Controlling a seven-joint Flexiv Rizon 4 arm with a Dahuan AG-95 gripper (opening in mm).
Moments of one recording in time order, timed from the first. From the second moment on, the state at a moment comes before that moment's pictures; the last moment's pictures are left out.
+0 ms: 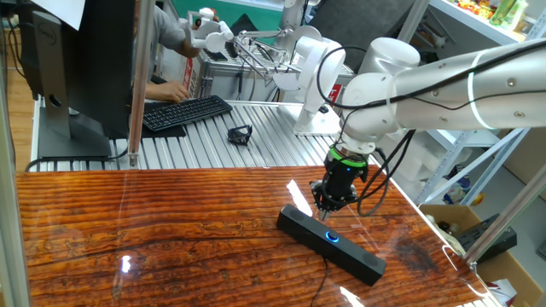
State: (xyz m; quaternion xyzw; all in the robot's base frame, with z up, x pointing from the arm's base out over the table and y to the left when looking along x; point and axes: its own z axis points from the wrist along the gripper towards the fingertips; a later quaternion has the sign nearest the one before) arm 0.510 -0.080 0.143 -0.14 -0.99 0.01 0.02
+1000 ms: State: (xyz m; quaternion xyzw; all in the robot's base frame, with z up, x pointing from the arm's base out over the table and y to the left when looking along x) arm 0.474 -0.130 0.146 -0.09 -1.00 0.01 0.02
